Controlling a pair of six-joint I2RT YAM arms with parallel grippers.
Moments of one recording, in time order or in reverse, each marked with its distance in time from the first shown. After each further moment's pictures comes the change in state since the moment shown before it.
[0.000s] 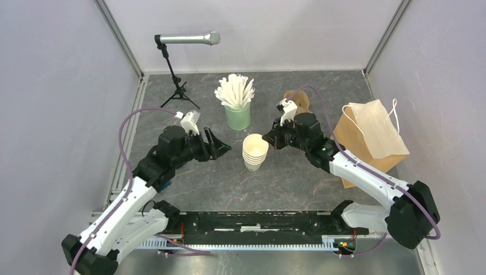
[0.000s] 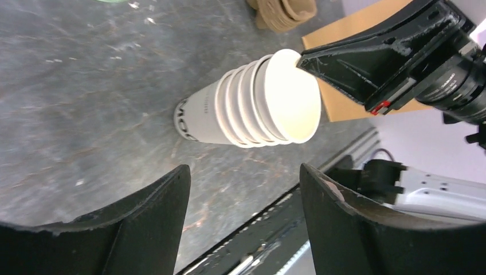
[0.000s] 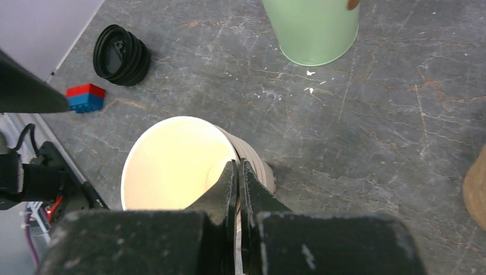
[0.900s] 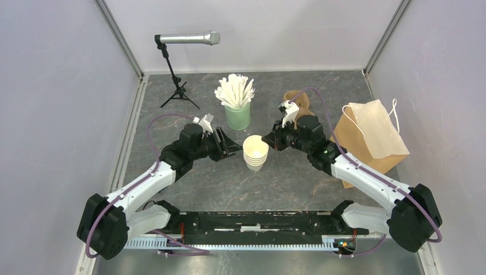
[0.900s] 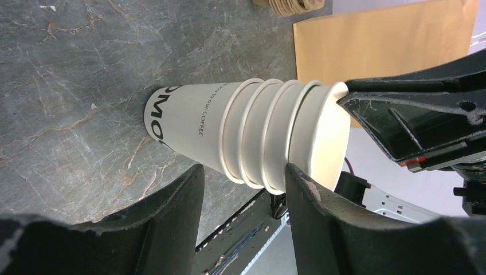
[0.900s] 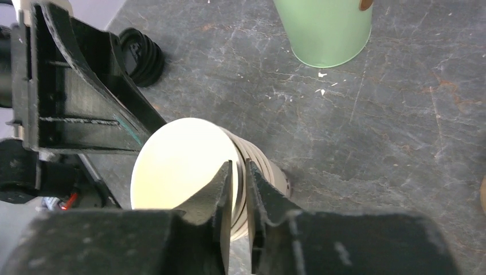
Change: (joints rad) left arm 0.000 0.309 -0.174 0.443 0.164 -0.306; right arm -0.003 -0.044 -0.059 0.063 -0.053 0.048
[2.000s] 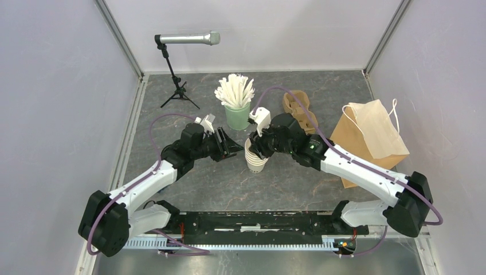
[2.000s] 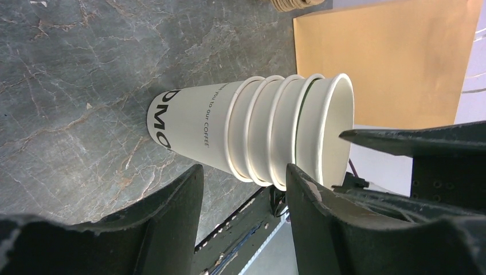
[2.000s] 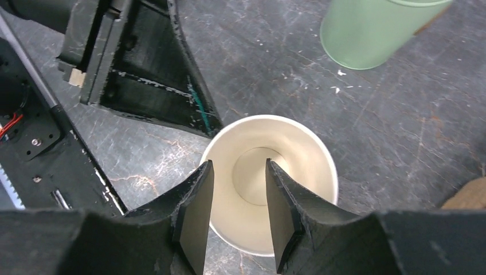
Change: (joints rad) left arm 0.000 0.029 0.000 0.024 0.021 0.000; right arm 0.222 0.105 0.286 -0.365 0.159 -0.314
